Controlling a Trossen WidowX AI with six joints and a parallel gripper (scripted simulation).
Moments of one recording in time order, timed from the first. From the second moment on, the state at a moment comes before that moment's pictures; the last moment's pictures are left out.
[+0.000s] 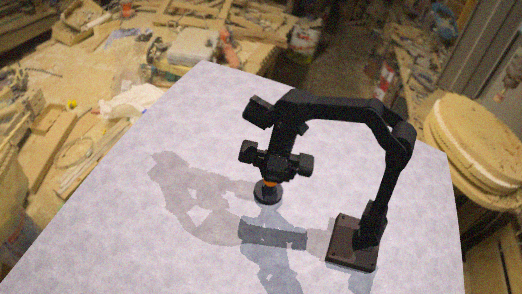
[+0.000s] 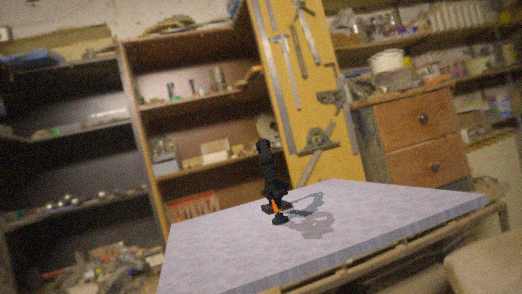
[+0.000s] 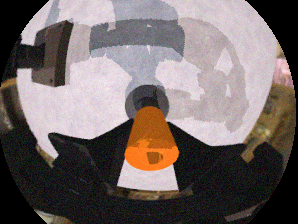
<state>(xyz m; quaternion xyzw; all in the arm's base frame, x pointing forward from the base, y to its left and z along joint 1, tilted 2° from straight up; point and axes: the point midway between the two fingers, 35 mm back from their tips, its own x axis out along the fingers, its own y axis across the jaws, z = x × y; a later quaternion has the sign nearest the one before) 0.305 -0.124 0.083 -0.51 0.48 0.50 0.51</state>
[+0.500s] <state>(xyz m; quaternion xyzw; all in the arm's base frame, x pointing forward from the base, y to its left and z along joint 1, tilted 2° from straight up) 0.301 -0.123 0.086 -0.54 0.44 0.53 0.47</state>
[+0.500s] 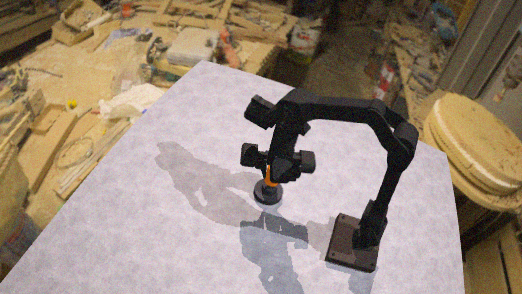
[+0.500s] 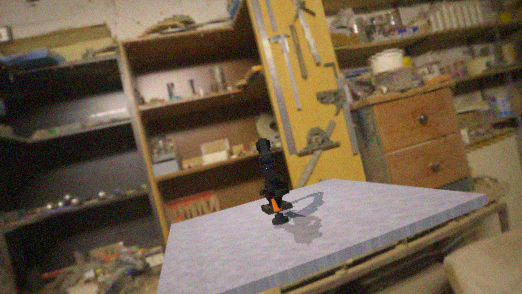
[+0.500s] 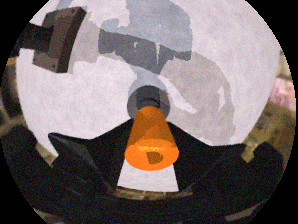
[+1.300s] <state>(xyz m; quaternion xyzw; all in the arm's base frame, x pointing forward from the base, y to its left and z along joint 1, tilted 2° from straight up) 0.297 -0.122 0.083 -0.56 0.42 0.55 0.46</state>
